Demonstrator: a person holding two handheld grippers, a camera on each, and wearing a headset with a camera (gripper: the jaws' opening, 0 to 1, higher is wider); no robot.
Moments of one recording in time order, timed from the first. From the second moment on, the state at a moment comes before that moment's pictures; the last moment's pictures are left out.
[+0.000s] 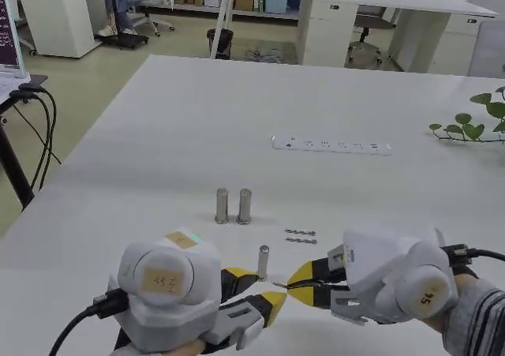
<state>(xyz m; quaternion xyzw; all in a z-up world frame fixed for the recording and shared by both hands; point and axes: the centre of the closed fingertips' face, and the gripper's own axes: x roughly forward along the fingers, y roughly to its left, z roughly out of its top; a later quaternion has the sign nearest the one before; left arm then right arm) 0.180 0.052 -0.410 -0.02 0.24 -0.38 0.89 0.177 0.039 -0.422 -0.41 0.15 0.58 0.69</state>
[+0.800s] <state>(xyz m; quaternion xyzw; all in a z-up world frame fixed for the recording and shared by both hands) 0.171 0.039 -0.402 -0.07 0.23 -0.42 0.88 0.169 0.041 -0.410 -0.41 0.13 0.58 0.70</state>
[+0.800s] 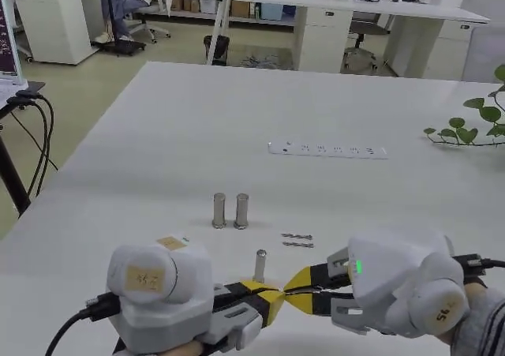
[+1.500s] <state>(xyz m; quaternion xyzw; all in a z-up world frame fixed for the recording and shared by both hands) 0.162 0.028 -0.404 0.03 0.21 -0.46 0.86 0.167 0.030 -0.422 -0.40 0.17 0.58 0.69</state>
